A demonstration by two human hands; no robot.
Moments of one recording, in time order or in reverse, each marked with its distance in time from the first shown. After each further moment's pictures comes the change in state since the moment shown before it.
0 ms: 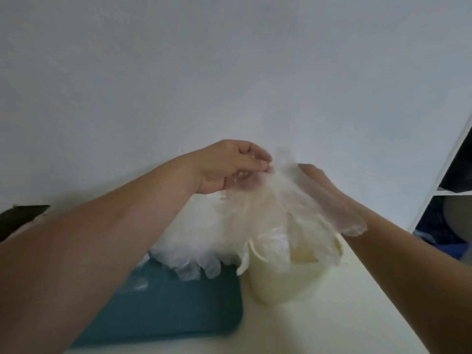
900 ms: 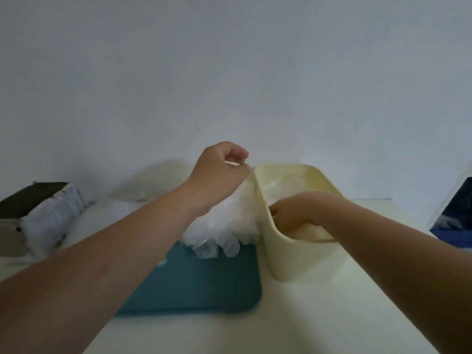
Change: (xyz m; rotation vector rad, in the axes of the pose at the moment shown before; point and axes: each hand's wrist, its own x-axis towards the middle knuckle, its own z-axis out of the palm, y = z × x) left_hand -0.031 -0.071 -0.008 0.364 0.536 0.168; right_hand -0.047 -0.039 0.073 -0.889 -0.775 -0.078
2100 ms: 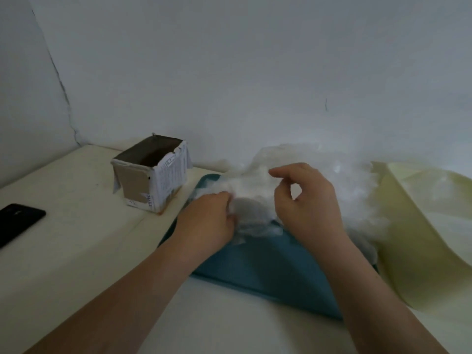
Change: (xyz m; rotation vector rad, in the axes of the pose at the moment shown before) left_hand -0.095 -0.168 -0.149 0.745 0.021 -0.225; right_hand 0.055 -0.195 0.038 0.799 1.140 -0.446
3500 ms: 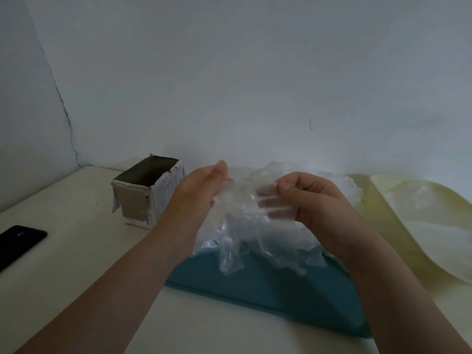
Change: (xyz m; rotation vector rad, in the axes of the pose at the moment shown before) left_hand -0.012 0.032 -0.062 -1.148 0.074 -0.143; right_hand 0.017 -0.008 -0.054 0.806 -0.429 0.354
